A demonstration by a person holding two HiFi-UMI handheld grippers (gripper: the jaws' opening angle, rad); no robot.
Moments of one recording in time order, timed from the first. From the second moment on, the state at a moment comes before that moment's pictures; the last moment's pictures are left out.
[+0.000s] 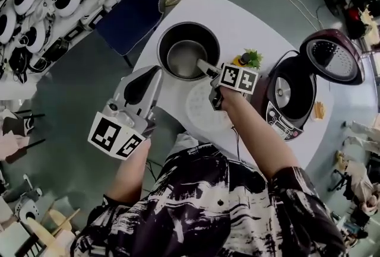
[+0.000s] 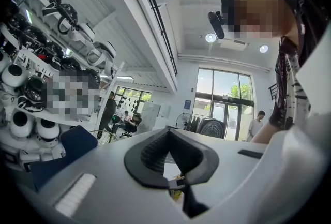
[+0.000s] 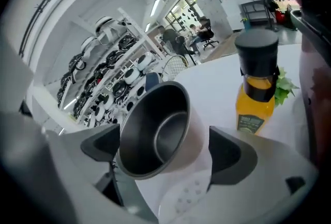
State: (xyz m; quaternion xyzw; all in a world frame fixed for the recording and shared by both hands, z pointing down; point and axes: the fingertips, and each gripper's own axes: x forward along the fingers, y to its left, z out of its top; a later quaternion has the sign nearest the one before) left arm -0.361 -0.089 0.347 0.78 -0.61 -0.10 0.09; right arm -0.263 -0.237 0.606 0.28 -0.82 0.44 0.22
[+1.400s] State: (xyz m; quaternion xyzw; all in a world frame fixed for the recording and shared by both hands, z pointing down) left arm -0.375 -0.082 0.340 0.77 -0.63 -0.10 0.09; right arm -0.259 -0.261 0.656 0.34 -0.76 0.40 0.38
